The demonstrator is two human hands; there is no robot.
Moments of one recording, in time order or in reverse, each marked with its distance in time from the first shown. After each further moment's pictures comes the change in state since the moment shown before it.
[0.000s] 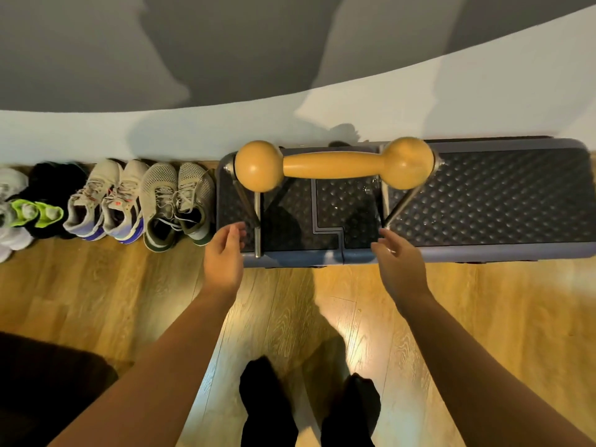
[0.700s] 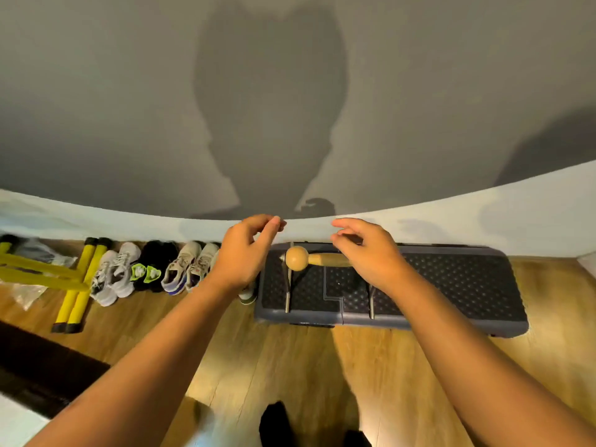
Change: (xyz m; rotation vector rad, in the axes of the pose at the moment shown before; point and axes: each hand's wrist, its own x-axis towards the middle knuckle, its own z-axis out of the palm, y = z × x) left_hand -0.178 0.333 -0.117 0.303 -0.187 0.627; right_hand -0.183 -0.318 -0.131 -0.088 -0.275 -0.542
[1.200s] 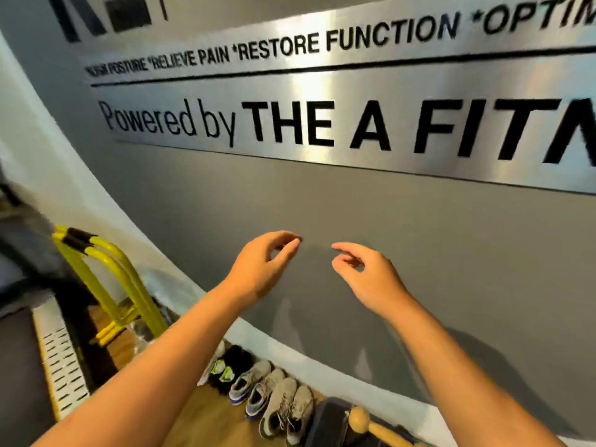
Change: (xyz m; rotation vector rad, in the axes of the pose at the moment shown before) left_hand -0.099 0.273 -0.313 0.253 0.484 0.266; right_hand -0.080 -0.409 -0.029 -0.030 -0.122 -0.624
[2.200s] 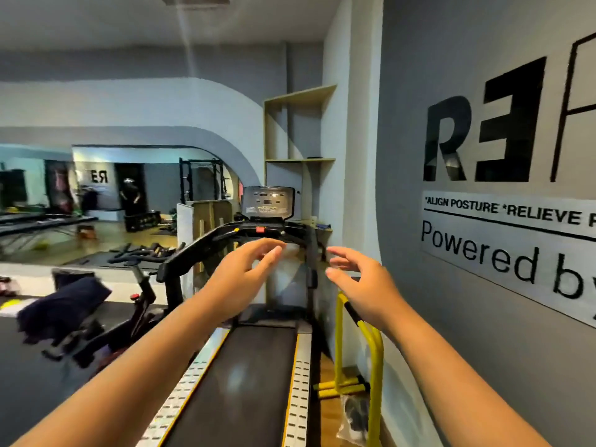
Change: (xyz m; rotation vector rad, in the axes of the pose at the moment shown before) left_hand -0.246 0.024 -0.499 0.428 0.723 -0.355; right_hand 0.000 -0.442 0.338 0.348 -0.674 -0.720
